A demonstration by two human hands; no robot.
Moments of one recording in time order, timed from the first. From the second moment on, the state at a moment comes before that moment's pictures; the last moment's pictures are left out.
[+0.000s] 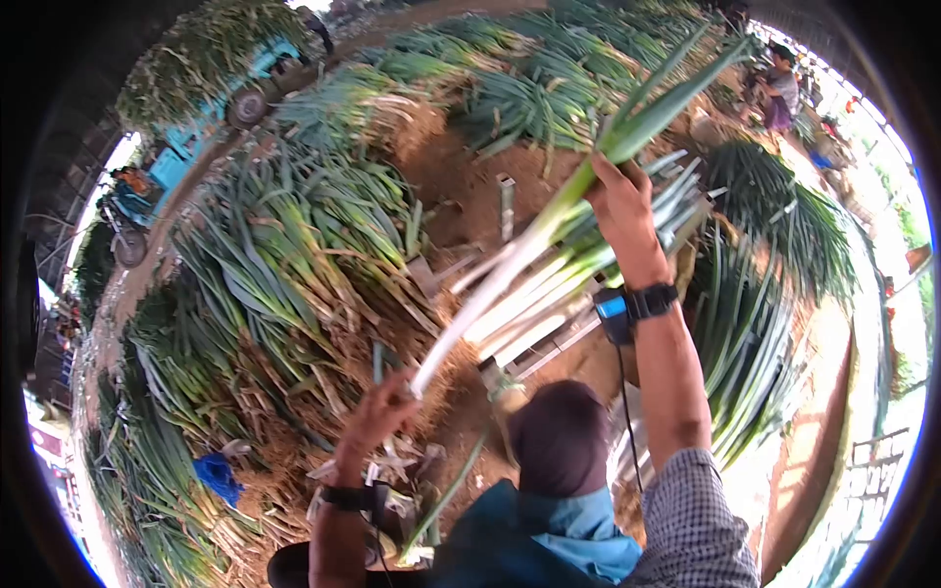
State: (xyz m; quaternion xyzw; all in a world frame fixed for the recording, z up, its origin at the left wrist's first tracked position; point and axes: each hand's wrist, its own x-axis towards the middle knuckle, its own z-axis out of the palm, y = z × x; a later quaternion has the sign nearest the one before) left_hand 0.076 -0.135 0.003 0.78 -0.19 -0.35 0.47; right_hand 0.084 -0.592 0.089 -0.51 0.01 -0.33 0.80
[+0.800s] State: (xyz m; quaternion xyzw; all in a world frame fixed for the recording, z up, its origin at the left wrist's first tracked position) left_hand 0.021 0.071 -0.122 0.94 -0.14 -0.27 0.18; right_hand 0.089 -0.804 -0.045 -0.72 0.14 -0.30 0.60
